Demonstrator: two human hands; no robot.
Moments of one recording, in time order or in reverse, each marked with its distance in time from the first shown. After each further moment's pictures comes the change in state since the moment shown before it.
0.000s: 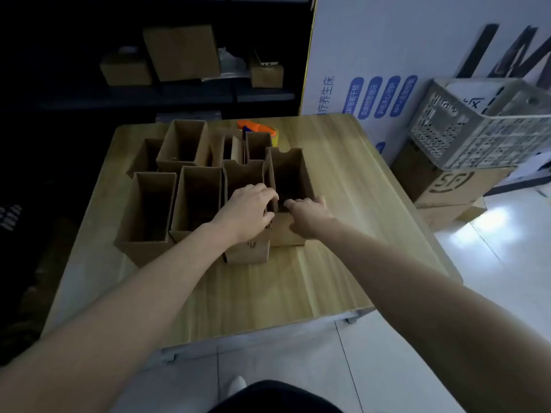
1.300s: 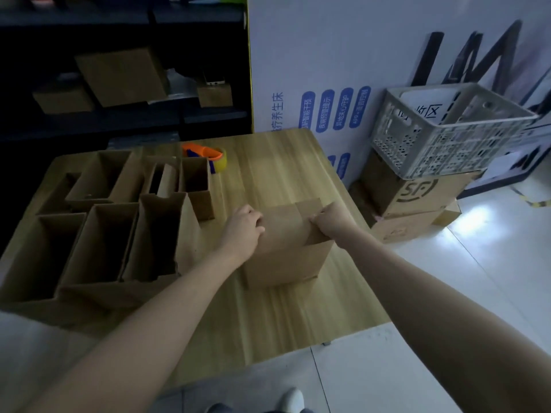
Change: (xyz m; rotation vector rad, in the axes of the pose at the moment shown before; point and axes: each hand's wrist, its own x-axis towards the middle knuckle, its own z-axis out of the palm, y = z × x) left_hand 0.127 0.100 0.090 -0.087 0.008 -0.262; right_hand -0.020 0.207 -0.012 0.994 0.041 0.665
